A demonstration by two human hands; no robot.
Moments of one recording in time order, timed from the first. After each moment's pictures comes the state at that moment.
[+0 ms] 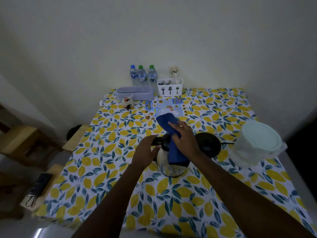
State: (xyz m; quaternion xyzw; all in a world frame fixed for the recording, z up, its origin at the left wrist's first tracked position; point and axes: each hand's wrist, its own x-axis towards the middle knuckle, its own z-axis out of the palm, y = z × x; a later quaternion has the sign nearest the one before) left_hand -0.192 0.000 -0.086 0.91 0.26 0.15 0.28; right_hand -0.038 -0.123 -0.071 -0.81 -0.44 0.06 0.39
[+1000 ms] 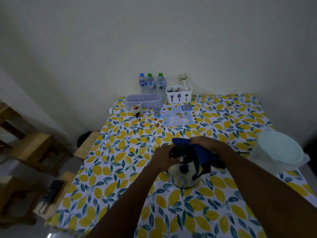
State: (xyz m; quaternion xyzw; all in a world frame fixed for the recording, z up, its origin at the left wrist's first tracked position) left_hand -0.158 0.015 -0.073 0.92 0.23 -0.04 0.31; right_hand 0.047 -0.105 -0.070 -0.78 -0.28 0.46 0.31
